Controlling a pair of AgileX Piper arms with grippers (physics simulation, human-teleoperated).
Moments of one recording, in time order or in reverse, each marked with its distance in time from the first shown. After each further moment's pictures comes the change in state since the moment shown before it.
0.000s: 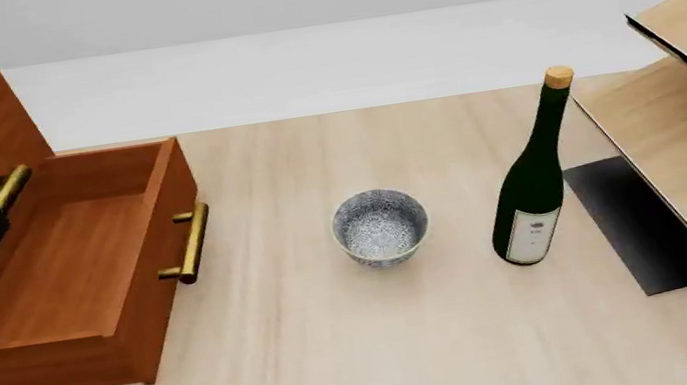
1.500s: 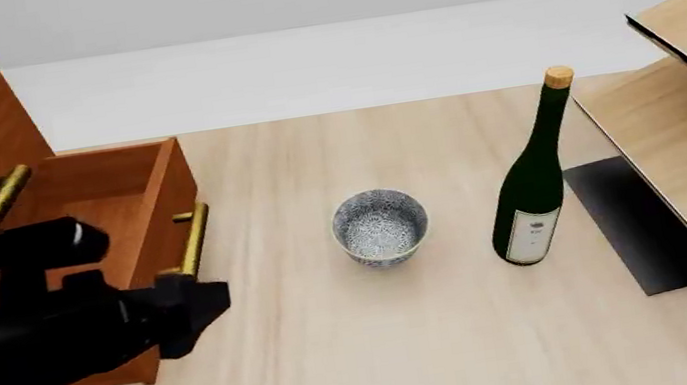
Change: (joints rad) left arm -0.395 0.531 0.011 -0.008 -0.424; right arm -0.006 -0.046 -0.005 0.050 0.021
